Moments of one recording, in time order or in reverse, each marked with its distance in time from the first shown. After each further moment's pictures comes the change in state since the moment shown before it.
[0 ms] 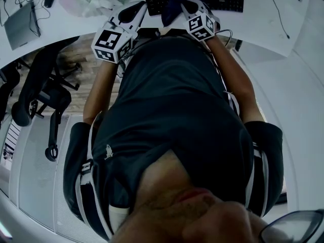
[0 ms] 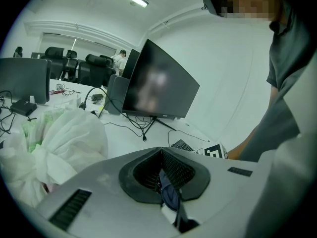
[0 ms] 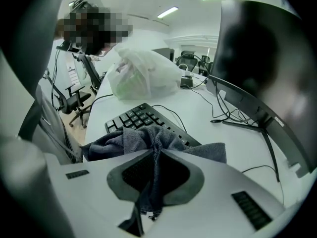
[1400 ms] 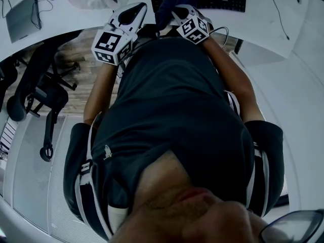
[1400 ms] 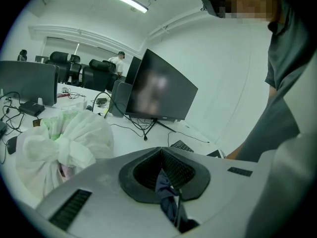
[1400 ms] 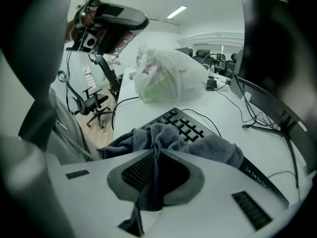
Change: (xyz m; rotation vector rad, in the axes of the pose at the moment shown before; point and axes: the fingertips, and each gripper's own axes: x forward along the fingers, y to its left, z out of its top) left arm -0.038 -0.008 -0.010 -0.011 -0.044 0.032; right arm 0.007 0.080 0.016 -0.050 -0.017 0.185
